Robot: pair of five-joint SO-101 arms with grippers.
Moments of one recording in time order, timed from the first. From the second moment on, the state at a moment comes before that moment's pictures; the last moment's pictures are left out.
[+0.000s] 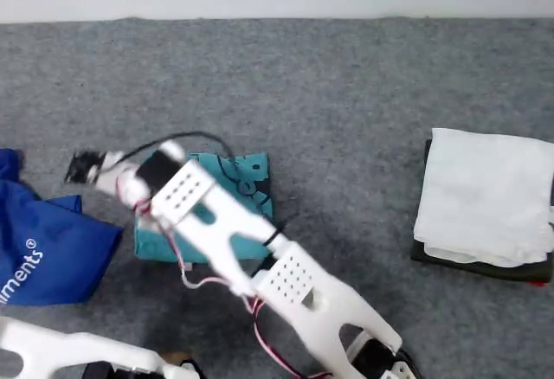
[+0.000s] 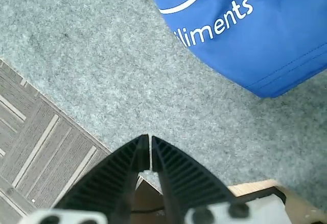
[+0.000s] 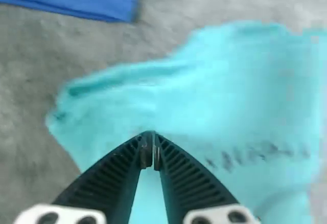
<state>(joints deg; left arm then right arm) -80.2 -41.5 26.4 97.8 -32.0 -54.7 61.4 -76.7 100.4 25.4</state>
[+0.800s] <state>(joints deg) -80.2 -41.5 26.4 97.8 -32.0 -32.1 68.6 -82.8 100.6 23.0</state>
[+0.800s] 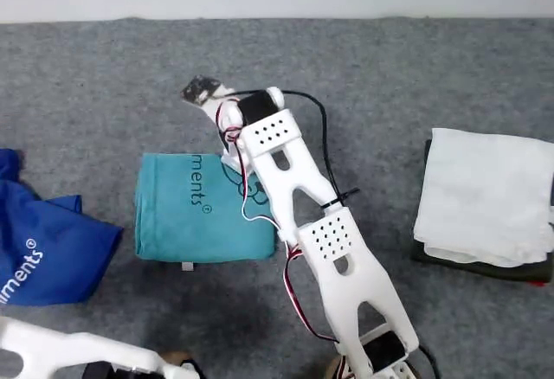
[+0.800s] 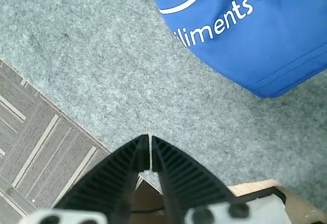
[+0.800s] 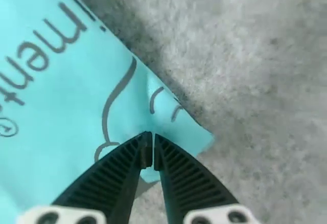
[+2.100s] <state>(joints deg) -80.2 -41.5 35.4 93.5 -32.0 -42.7 52.0 -37.9 100.2 -11.0</state>
